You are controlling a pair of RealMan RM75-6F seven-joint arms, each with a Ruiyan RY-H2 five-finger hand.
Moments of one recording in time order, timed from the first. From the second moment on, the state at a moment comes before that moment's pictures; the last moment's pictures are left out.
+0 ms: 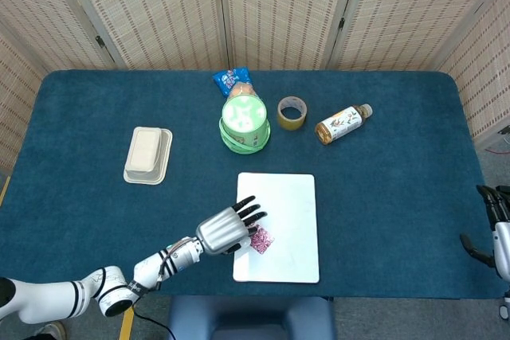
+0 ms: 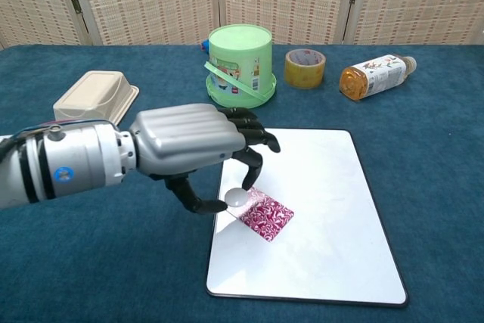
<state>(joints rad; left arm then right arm) -0.86 -1.60 -0.10 -1.48 1.62 0.80 0.34 0.00 -1.08 0.09 -1.59 -1.43 1.52 0.03</state>
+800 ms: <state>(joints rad) -0.96 -1.72 -0.13 -1.40 1.39 0.70 0.50 0.00 -1.08 0.09 -1.59 -1.41 1.51 0.02</state>
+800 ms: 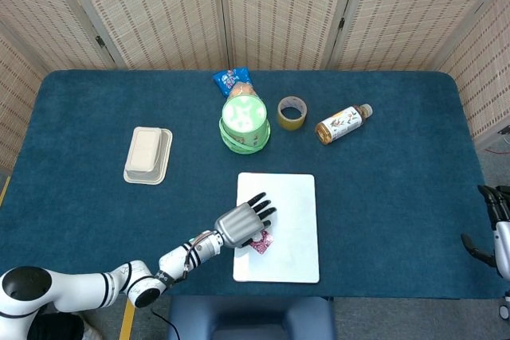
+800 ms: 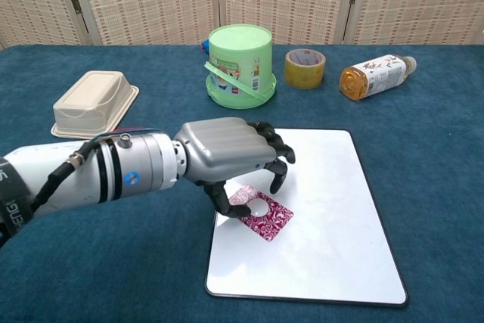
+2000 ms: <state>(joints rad) -0.45 -1.20 -0.10 -1.68 1.20 1.30 0.26 0.05 -1.06 0.09 -1.56 -1.45 1.44 0.13</state>
